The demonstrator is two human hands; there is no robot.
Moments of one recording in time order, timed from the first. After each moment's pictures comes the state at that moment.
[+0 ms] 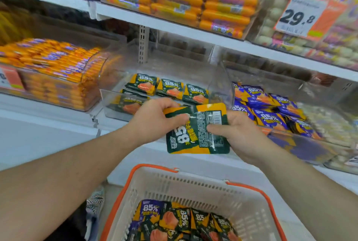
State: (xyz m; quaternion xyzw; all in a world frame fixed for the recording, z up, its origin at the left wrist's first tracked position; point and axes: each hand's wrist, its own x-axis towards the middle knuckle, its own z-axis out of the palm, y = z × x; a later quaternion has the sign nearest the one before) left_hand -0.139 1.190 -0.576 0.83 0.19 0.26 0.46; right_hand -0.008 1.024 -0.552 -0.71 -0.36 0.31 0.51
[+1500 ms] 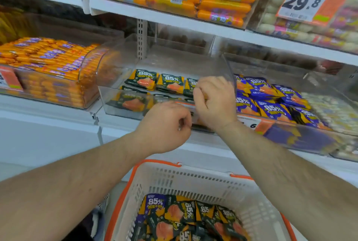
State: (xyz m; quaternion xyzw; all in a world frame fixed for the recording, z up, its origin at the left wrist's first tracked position) left_hand -0.132 1.177 -0.594 0.92 0.04 0.33 0.20; right_hand 0.021 1.099 -0.580 -0.69 -0.53 -0.35 0.35
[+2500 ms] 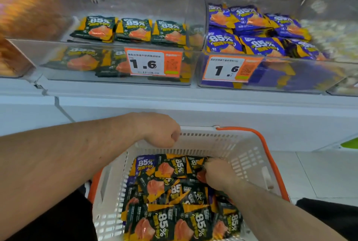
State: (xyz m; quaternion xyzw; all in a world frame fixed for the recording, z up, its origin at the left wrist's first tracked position) left_hand -0.068 1.134 -0.676 0.94 0.00 -0.33 0.08; right_hand 0.017 0.921 -0.851 -0.86 -0.43 0.24 -0.11
